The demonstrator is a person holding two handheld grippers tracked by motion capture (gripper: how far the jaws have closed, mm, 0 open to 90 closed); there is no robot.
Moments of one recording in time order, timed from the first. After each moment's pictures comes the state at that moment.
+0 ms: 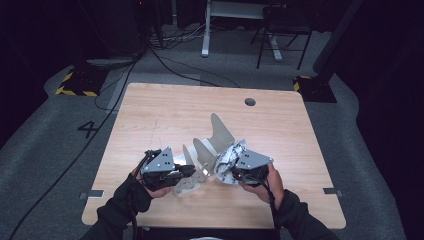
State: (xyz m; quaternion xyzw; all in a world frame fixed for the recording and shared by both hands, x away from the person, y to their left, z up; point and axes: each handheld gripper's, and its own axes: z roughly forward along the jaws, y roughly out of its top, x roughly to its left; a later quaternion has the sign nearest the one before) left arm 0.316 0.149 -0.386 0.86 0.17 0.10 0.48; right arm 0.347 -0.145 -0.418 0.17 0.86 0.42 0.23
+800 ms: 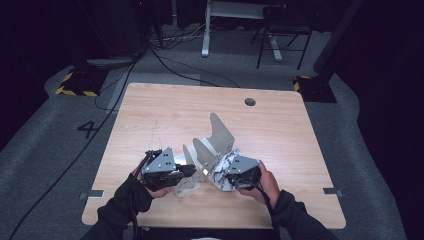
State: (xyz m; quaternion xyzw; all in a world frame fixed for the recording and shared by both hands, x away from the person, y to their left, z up) left arm 0.316 0.147 -0.387 0.86 0.17 0.11 0.48; right arm 0.349 -0.136 -0.436 0.13 0.88 0.40 0.21
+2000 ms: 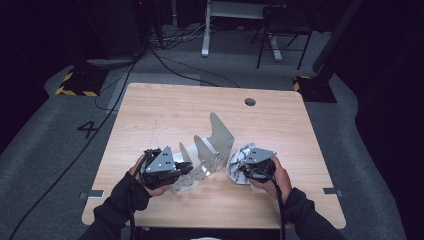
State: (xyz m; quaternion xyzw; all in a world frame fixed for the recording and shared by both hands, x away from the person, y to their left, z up) left arm 0.318 0.153 -0.383 0.87 0.17 0.15 0.44; right arm 0.379 -0.182 -0.458 0.22 0.88 0.36 0.20
